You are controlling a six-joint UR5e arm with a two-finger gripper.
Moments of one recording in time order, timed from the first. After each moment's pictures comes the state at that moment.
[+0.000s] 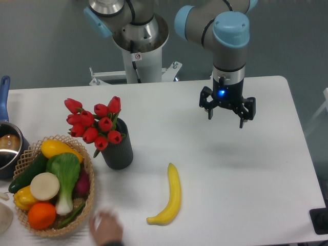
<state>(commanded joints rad) 2.72 -1.73 -1.86 -0.86 1.50 1.17</state>
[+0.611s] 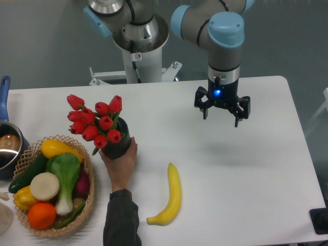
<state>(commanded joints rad) 2.71 -1.68 -1.91 -0.85 1.43 1.05</state>
